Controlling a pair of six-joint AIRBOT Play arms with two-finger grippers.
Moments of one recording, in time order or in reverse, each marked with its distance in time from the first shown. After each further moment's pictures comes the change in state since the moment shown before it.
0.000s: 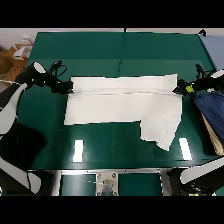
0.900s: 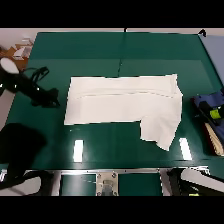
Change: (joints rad) left arm 0.080 0.472 -0.305 0.045 -0.398 -0.146; right arm -0.282 0.533 -0.516 -0.130 0.227 0.089
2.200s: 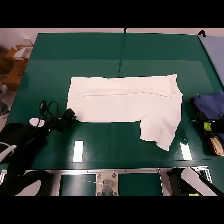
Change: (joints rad) left arm -0.226 0.182 -0.797 -0.615 1.111 -0.027; right arm -0.071 0.251 -0.365 0.087 -0.367 0.017
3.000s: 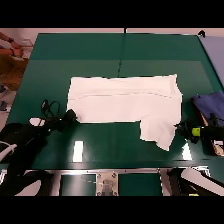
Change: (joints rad) left arm 0.000 -0.002 0.004 -0.014 -0.038 0.082; right arm -0.030 -0.196 -0.121 0.221 0.093 -0.140
